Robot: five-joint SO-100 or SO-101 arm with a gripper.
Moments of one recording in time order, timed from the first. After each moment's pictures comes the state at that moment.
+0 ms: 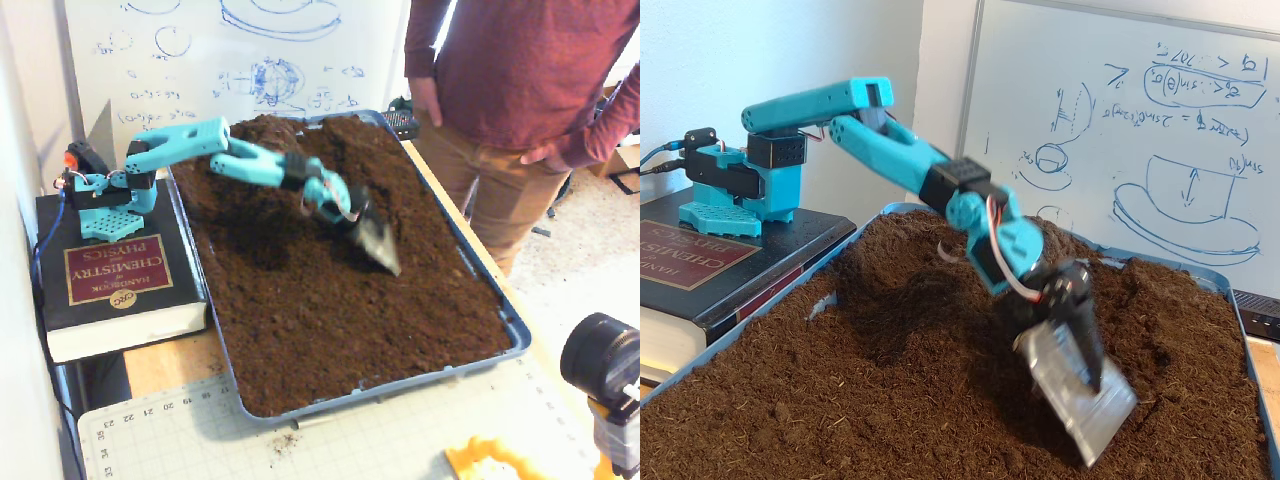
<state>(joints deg) 18.9 17.2 39.1 19.2 -11.9</state>
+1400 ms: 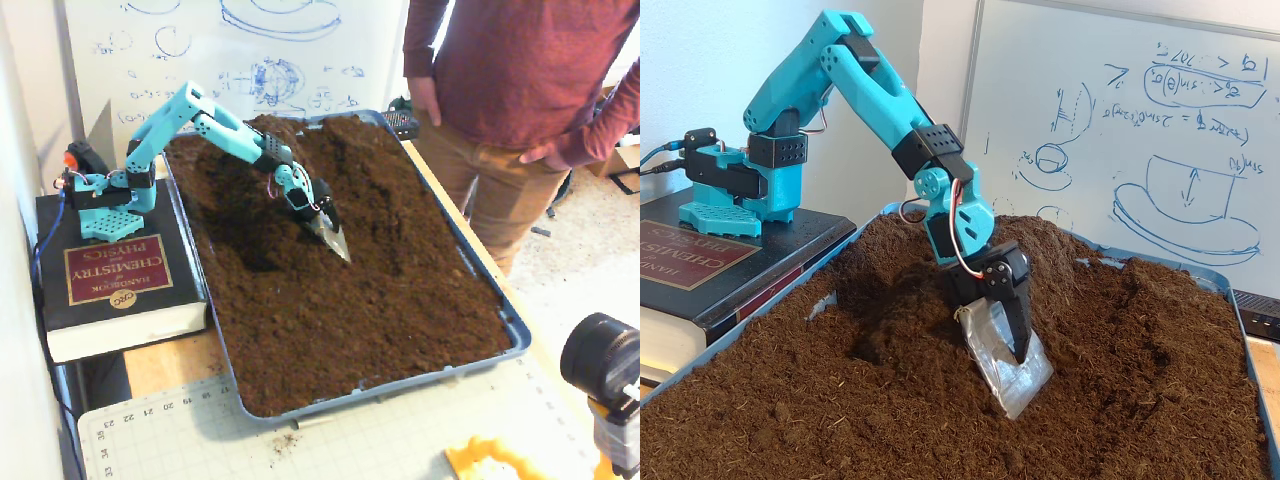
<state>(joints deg) 15.1 51.6 91.8 17.0 -12.0</state>
